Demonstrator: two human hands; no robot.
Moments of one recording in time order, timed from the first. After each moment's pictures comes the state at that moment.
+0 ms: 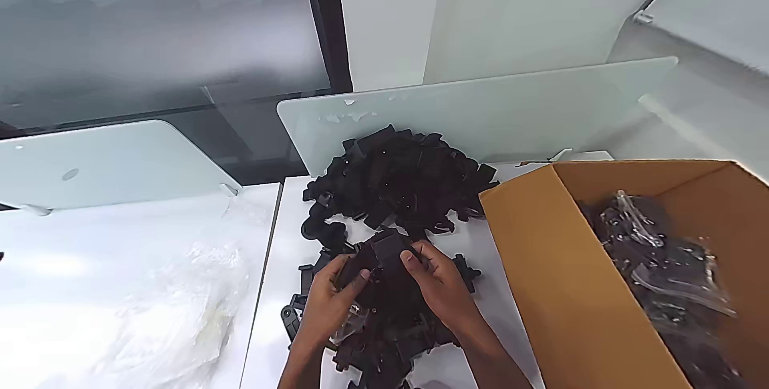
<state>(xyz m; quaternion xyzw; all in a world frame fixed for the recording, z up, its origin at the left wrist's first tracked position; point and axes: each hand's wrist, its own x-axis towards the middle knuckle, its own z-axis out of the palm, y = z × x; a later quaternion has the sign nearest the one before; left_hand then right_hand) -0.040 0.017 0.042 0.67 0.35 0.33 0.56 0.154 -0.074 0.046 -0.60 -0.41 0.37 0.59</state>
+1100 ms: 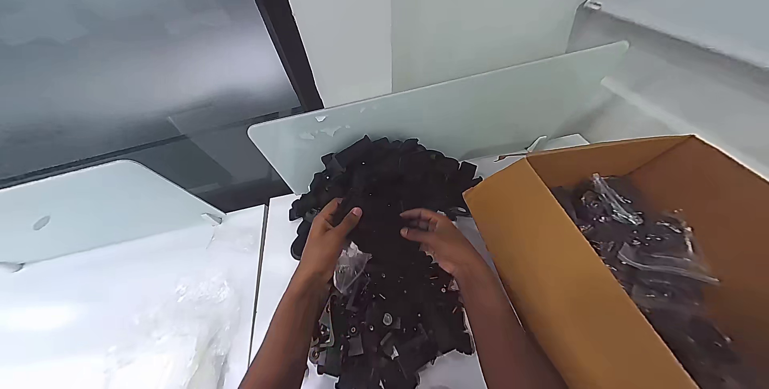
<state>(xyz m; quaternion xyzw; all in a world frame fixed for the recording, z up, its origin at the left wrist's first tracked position) 0.042 0.108 0.081 0.64 0.31 0.31 0.63 0.237 -0.025 0.036 -0.60 -0.29 0.47 0.58</state>
